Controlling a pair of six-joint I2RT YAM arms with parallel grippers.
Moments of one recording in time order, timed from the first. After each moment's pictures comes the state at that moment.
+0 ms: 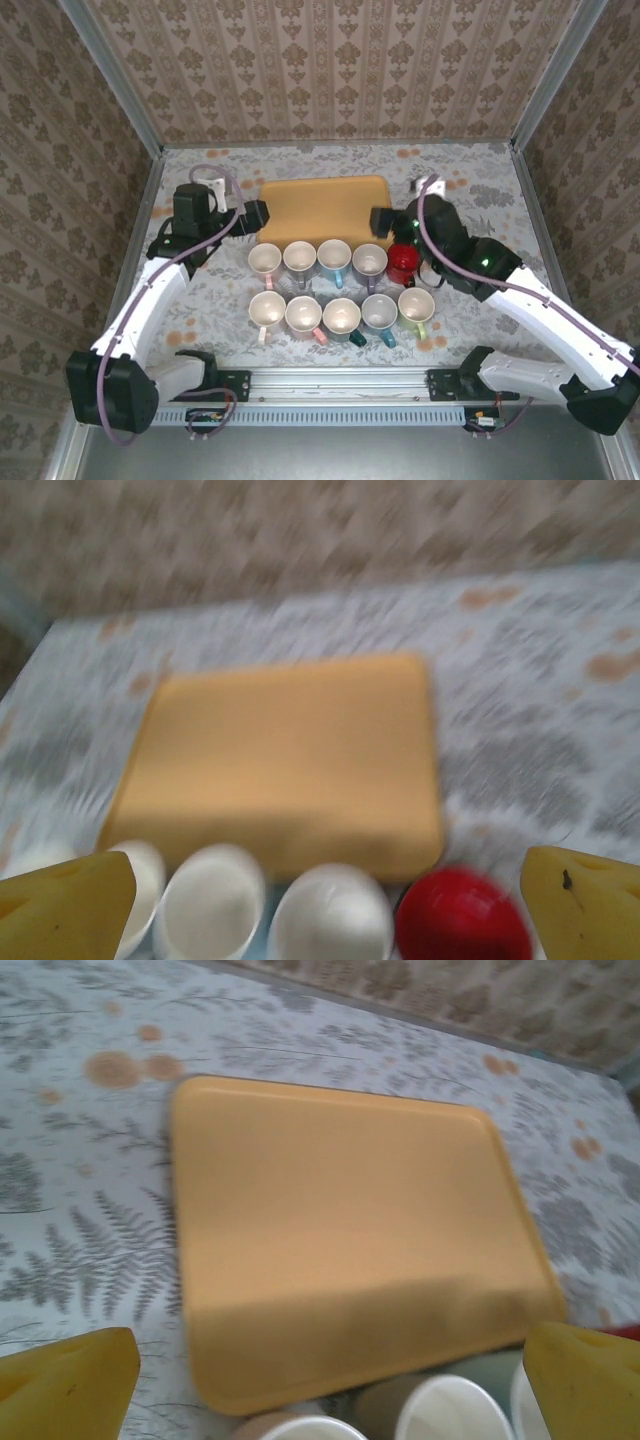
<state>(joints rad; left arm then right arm) -0.22 1.13 0.90 -0.36 0.24 -0.35 0.69 1.05 1.14 -0.60 0.50 0.50</state>
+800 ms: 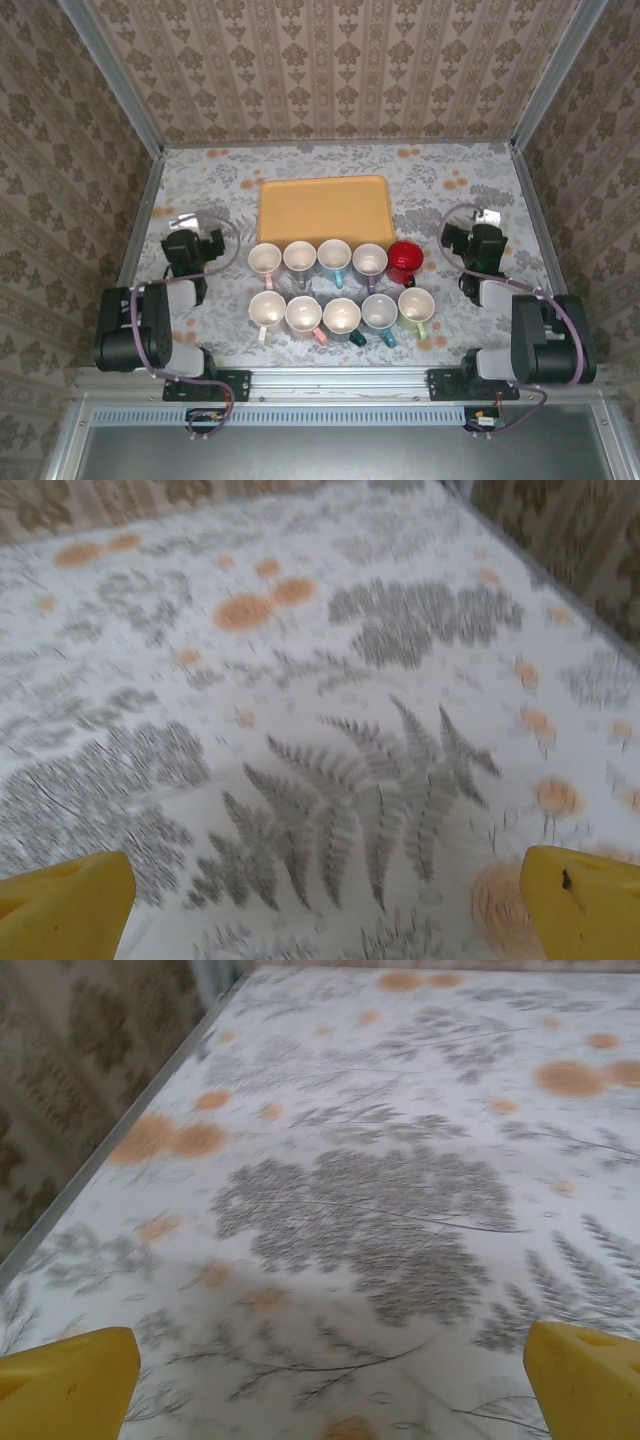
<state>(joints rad) 0.00 1.47 0.34 0.73 -0.16 0.01 -0.08 1.37 0.35 0.55 0.21 0.16</state>
